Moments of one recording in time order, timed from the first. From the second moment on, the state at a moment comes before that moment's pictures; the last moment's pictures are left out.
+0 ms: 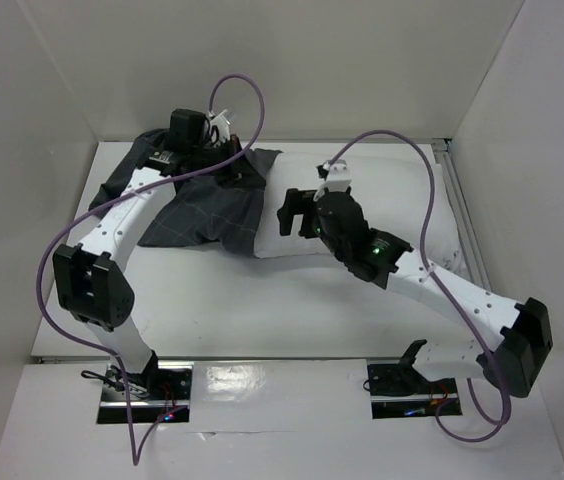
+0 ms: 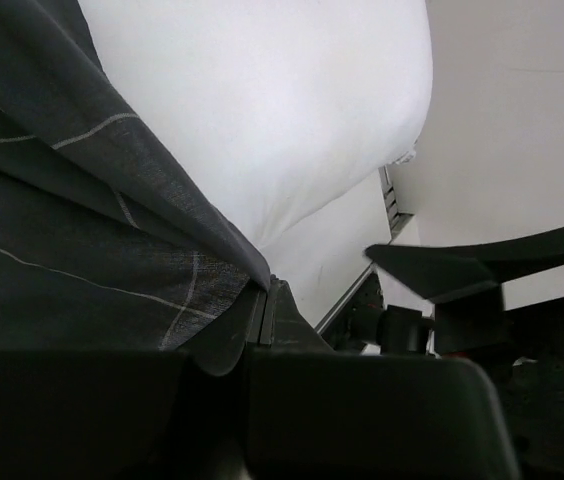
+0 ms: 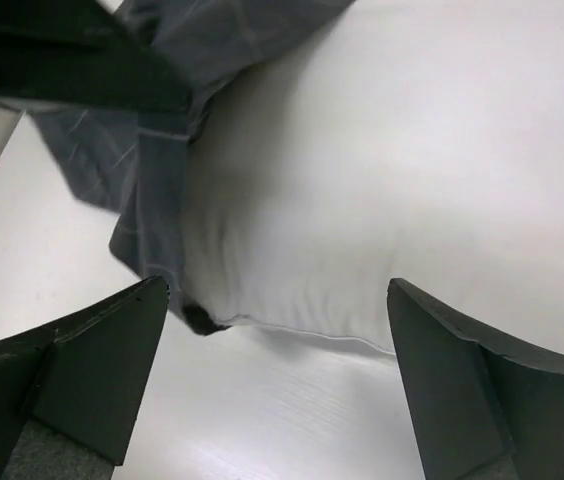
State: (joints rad) left arm -0.30 1.71 1.67 -0.58 0.67 -0.57; right arm 0.83 1.26 1.06 -0.14 0.38 0.46
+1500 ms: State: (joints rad) left arm -0.42 1.79 1.68 -0.78 0.67 -0.56; right arm 0.68 1.47 1.04 -0.19 0.18 0.80
